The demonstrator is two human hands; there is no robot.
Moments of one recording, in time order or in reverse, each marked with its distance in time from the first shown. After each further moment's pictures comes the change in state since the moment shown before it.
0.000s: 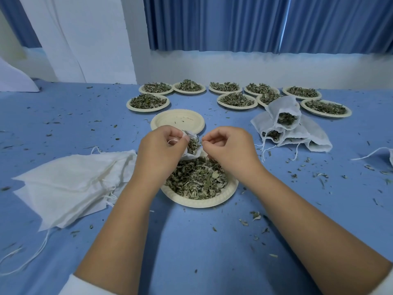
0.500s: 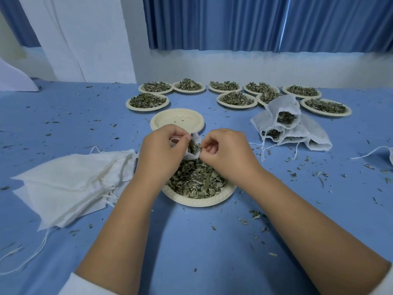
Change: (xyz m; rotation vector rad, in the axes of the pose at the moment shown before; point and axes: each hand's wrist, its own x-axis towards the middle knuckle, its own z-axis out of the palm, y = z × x) left_hand -0.004 0.002 0.002 0.035 0.000 0.107; right_hand -0.005 -0.005 0.000 -0.354 -0.092 -0.195
